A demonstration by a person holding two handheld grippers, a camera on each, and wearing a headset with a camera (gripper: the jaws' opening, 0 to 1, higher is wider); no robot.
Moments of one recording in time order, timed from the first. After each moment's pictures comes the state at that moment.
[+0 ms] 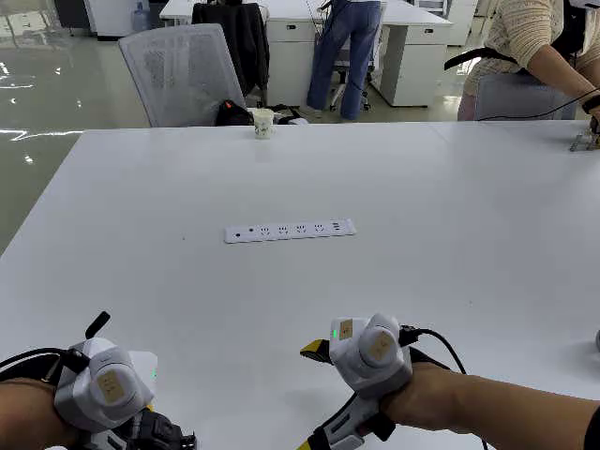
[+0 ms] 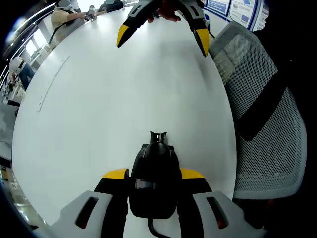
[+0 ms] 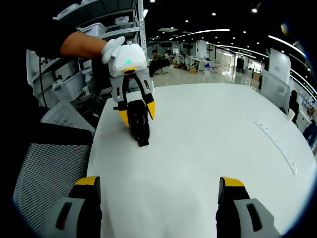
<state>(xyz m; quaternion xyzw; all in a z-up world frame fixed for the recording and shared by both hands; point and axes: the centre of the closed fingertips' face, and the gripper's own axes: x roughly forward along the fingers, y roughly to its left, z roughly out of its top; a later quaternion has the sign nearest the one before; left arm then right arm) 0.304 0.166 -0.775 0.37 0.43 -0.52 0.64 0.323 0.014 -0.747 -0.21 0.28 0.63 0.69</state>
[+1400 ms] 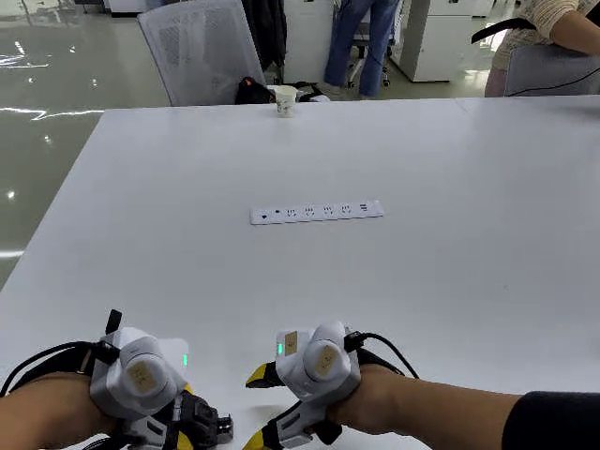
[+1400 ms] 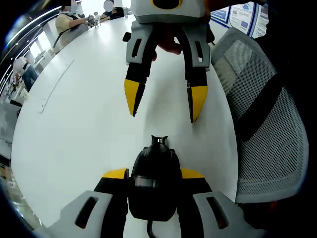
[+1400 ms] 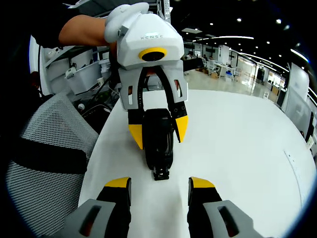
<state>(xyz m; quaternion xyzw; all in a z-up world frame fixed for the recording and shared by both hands) 0.302 0.161 -0.781 0.36 0.40 -0.52 0.66 0.294 0.114 -0.774 -0.25 0.25 0.69 0.63</state>
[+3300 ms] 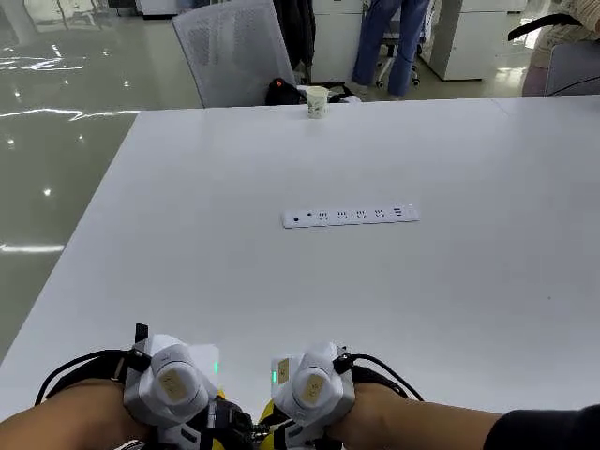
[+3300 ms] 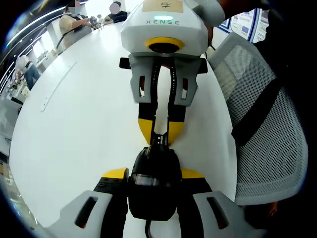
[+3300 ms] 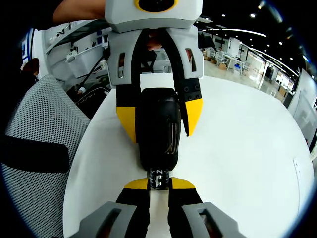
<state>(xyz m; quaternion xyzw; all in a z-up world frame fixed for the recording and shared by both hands) 0.303 0.164 -0.779 0.33 0.39 -0.52 0.68 0.295 0.134 -0.810 -0.31 0.28 0.69 0.59</state>
